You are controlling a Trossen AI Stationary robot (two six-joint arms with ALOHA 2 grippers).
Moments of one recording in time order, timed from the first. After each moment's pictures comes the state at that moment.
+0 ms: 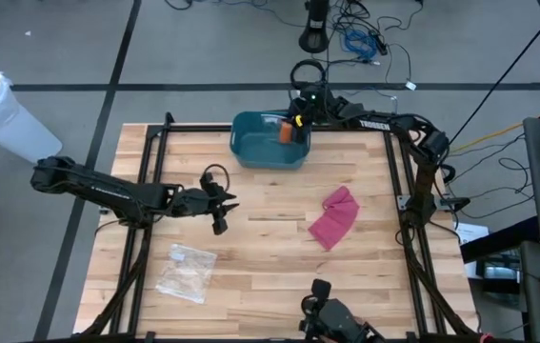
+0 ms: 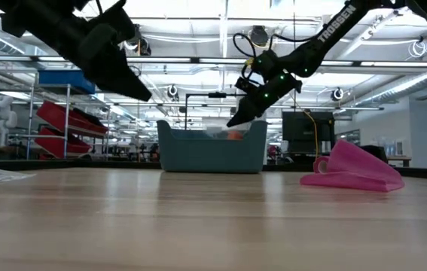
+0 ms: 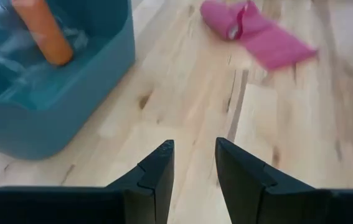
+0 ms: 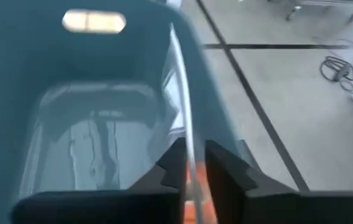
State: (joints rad) left arm -0.10 1.11 0.52 -0.01 -0.36 -0.20; right arm -0.75 1.90 1.30 0.03 -0.29 -0.42
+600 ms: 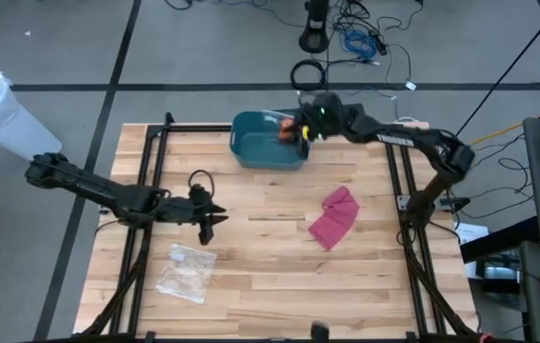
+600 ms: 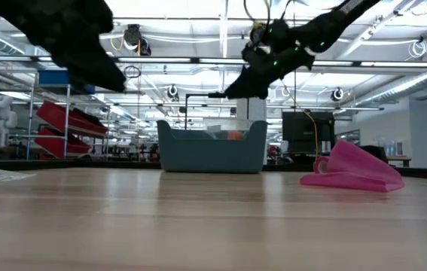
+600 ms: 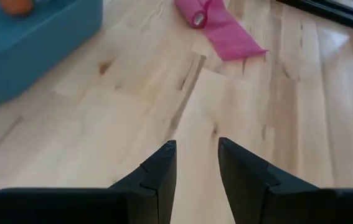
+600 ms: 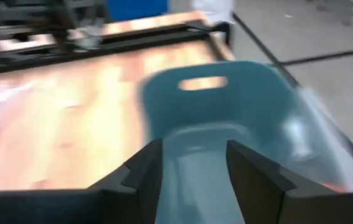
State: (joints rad) left arm -0.24 0.95 0.52 -0.20 -0.33 -0.51; right arm -0.62 1.65 1.17 0.00 -0.42 -0.14
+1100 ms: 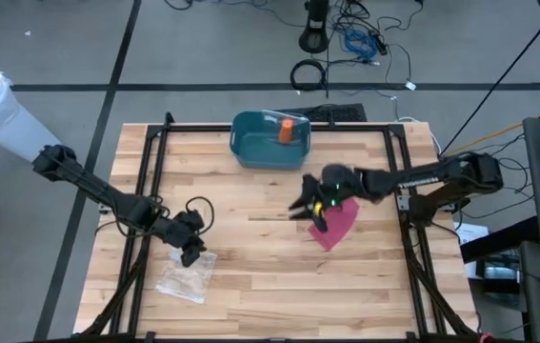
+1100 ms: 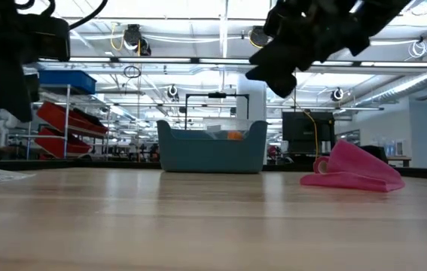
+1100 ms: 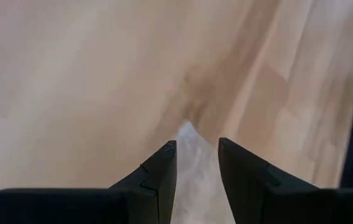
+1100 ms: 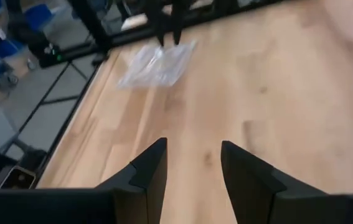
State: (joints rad) left arm -0.47 0.97 0.52 -0.50 -0.09 -0.99; right arm -0.10 1.38 0.74 0.19 -0.34 0.23
